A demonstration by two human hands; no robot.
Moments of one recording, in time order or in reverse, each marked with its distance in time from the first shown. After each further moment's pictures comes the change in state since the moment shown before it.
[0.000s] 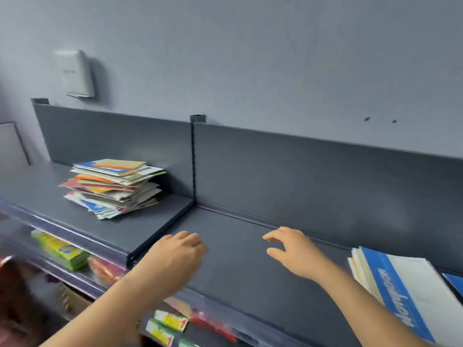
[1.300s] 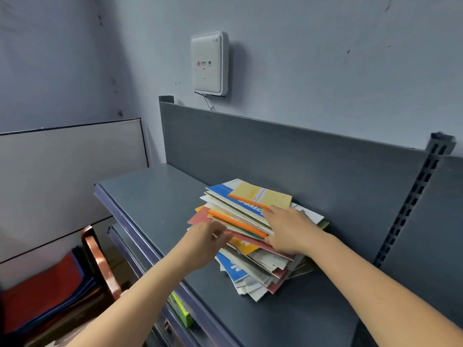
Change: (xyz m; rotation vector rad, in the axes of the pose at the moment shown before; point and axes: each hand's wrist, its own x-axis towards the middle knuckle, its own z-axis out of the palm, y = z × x) left_hand -0.002 -0.402 0.125 -0.664 -0.114 -0.748; right_hand 0.411 -0.305 0.143 -0.501 -0.171 -0.395
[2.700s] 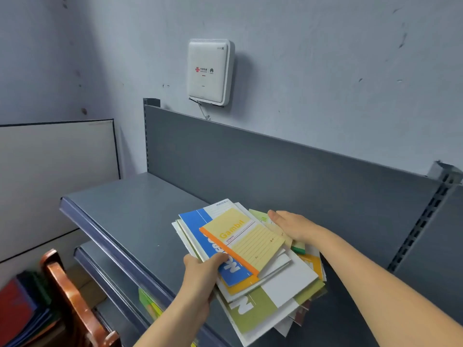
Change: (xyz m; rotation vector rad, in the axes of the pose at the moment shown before) left_hand -0.001 -0.039 -0.002 -1.352 0.076 -0.593; right_hand 0.078 0.006 -0.001 0.580 -0.123 0.447
